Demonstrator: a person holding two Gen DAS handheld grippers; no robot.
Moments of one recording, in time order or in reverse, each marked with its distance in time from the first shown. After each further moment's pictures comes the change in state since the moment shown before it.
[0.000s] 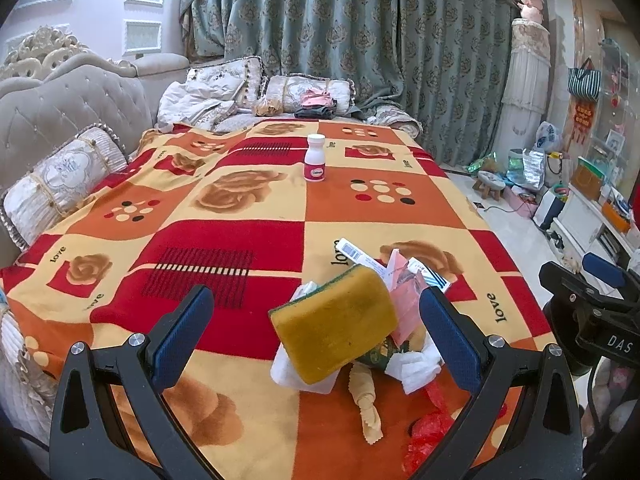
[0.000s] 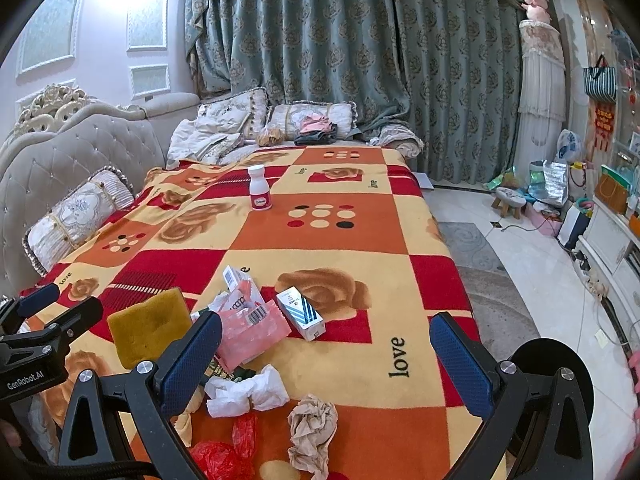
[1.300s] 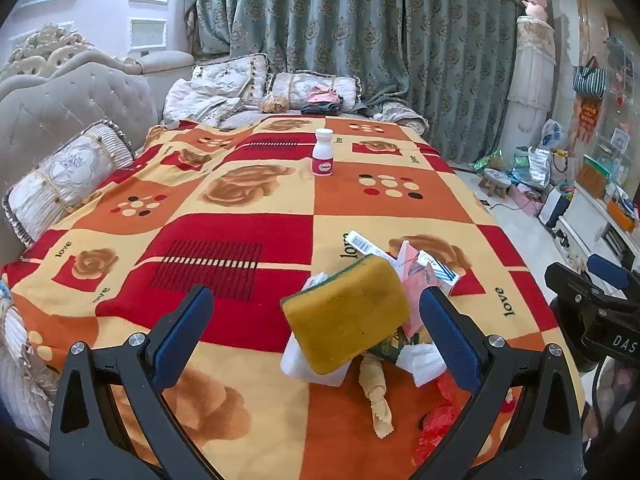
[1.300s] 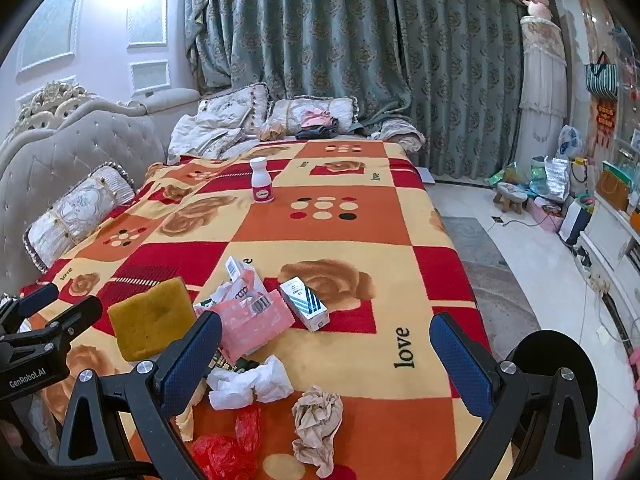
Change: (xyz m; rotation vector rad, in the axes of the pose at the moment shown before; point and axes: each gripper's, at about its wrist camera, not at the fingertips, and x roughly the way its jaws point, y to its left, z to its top) left arm 0.001 0.009 -0.013 -0.003 0.007 0.017; right arm 0.004 0.003 -0.007 0.006 0.021 0.005
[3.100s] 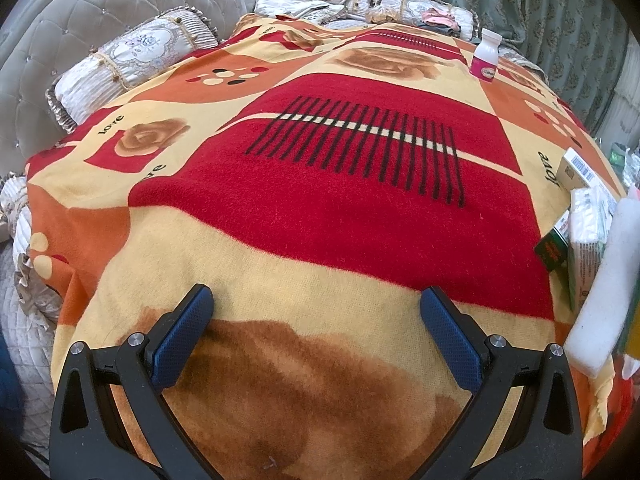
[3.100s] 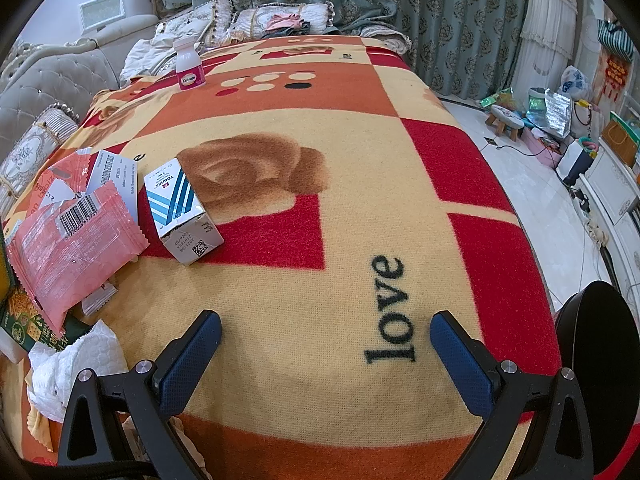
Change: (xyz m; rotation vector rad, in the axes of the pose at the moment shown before) left arm 0.125 0.137 -0.081 -0.190 0.292 0.273; right arm 0.166 -0.060 -0.054 0.019 0.316 -0.080
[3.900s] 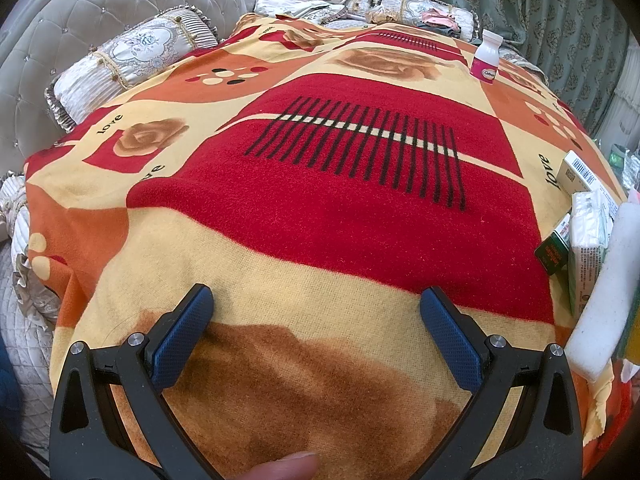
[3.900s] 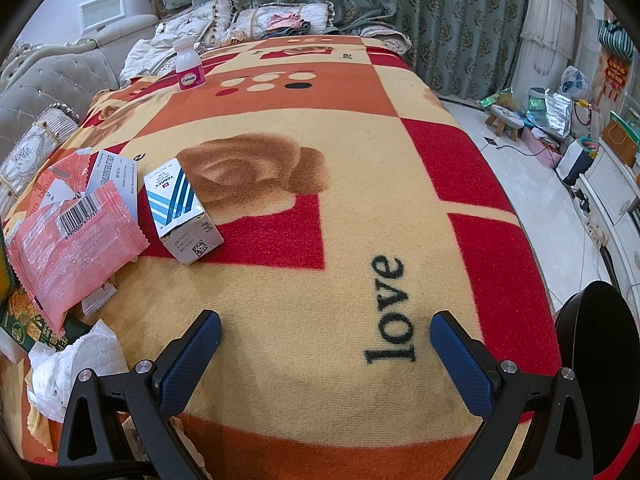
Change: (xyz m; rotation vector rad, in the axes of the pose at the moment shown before) left arm 0.004 0.000 0.002 -0.010 0.000 -0.005; right arm 0.000 0.000 0.000 0.000 0.000 0.000
